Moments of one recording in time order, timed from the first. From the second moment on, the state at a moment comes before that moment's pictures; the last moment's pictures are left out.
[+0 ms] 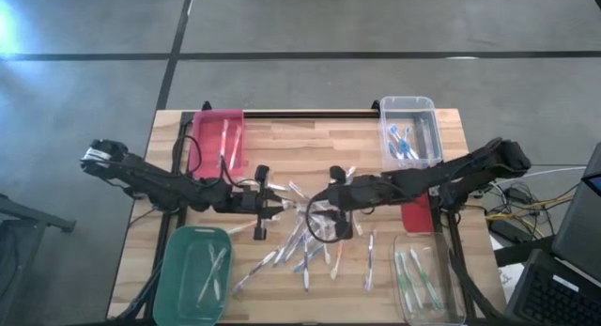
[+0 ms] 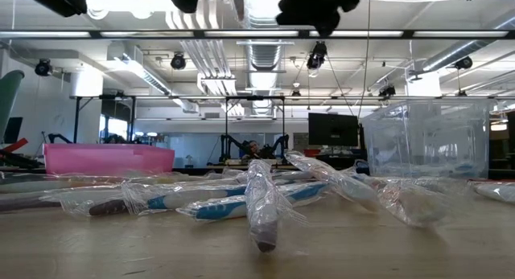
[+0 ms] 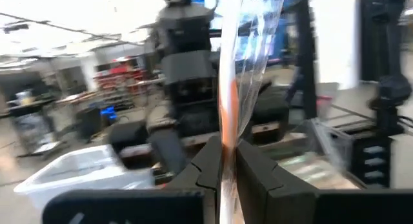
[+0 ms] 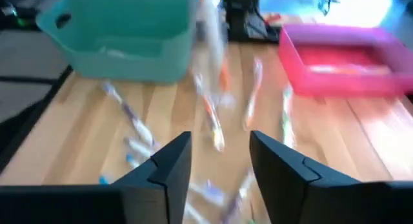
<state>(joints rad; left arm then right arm) -0.25 1.28 0.62 0.85 -0.20 0.21 0.20 1.43 1.01 -0.05 0.14 0.08</state>
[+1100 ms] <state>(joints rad) 0.54 1.15 1.52 -0.95 -0.46 -0.40 0.20 1.11 1.00 -0.53 0.53 0.33</state>
